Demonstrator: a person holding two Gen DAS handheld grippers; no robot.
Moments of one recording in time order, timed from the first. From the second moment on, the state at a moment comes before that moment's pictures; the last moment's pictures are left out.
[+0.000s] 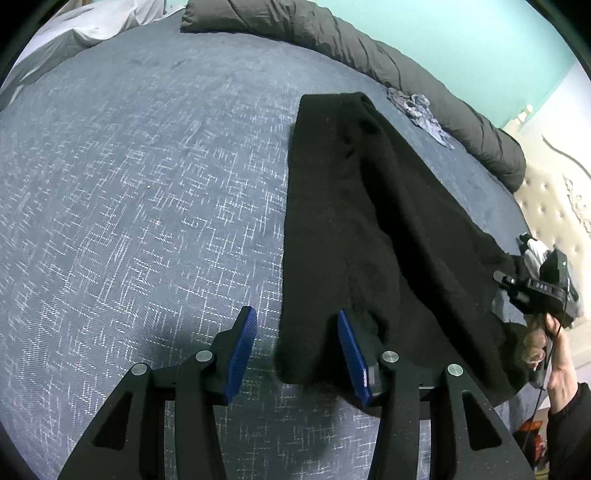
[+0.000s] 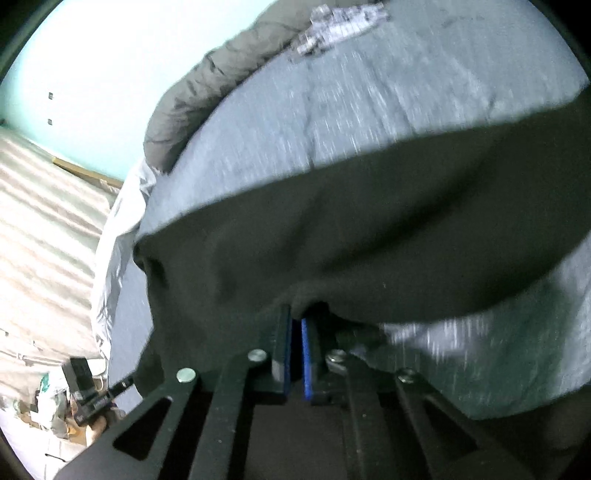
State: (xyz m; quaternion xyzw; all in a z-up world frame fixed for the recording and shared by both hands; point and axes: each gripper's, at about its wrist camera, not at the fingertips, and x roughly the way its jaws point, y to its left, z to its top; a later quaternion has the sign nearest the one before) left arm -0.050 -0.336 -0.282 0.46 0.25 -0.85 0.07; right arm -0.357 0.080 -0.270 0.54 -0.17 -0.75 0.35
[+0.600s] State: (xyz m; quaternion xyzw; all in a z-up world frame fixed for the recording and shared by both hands) left arm -0.047 -0.334 -0.287 0.45 0.28 -0.84 0.05; right arm -0.436 0.056 -0.236 0.50 -0.05 -0.81 0.31
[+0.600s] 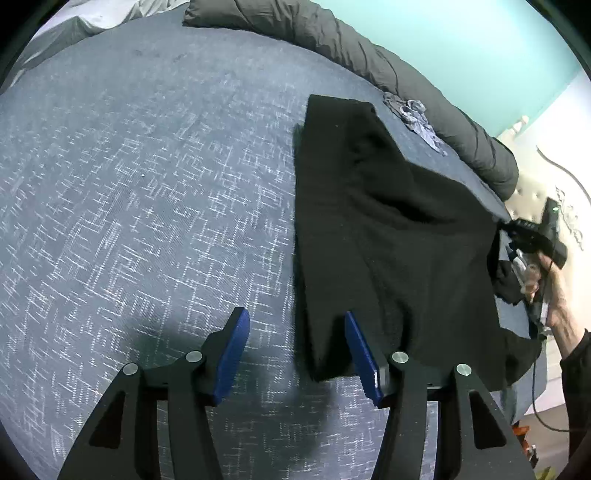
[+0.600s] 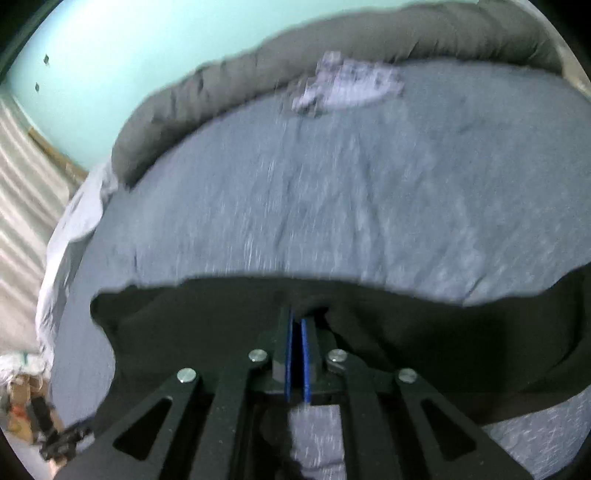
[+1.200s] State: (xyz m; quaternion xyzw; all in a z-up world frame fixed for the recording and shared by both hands) left arm -0.036 -0.314 -0.299 0.46 0.28 -0.85 0.02; right arm -0.350 0.158 -0.231 0.49 -0.04 -0.78 0.37
